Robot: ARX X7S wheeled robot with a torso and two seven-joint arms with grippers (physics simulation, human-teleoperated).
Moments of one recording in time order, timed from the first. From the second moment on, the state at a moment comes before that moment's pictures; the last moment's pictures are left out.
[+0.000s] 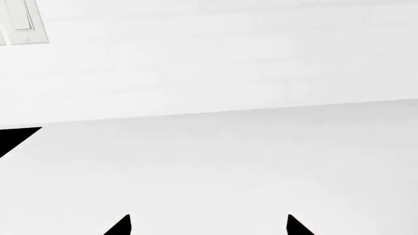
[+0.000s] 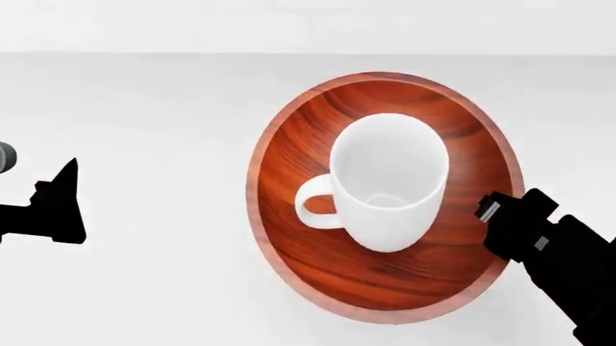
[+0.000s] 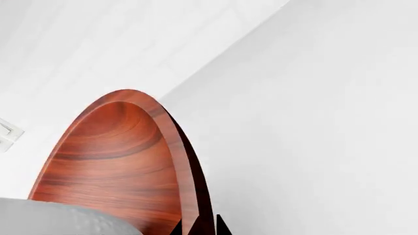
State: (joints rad) left arm -0.63 -0.40 -0.01 0.33 -0.47 -1.02 -0.09; right arm 0.65 0.73 -0.07 0.09 1.65 0.73 0.40
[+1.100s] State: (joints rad) left arm -0.62 -0.41 -0.01 0.33 -0.49 -1.00 -0.10; right arm 0.56 0.68 -0.11 0.18 1.60 0.70 0.34
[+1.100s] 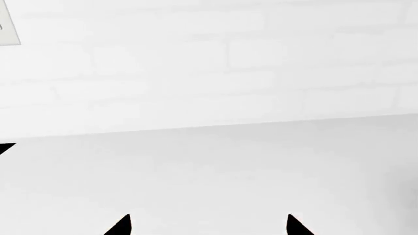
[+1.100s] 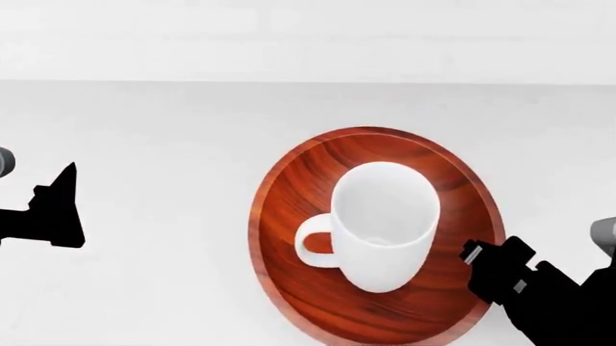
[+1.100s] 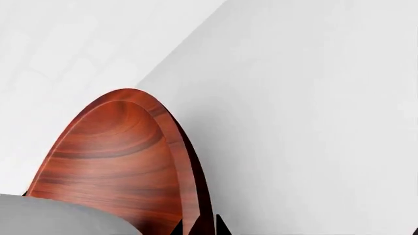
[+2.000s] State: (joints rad) left arm -0.62 -0.41 0.00 0.33 -0.50 -0.99 -0.11; right arm 0.59 0.73 -0.09 0.06 1.58 0.68 0.38
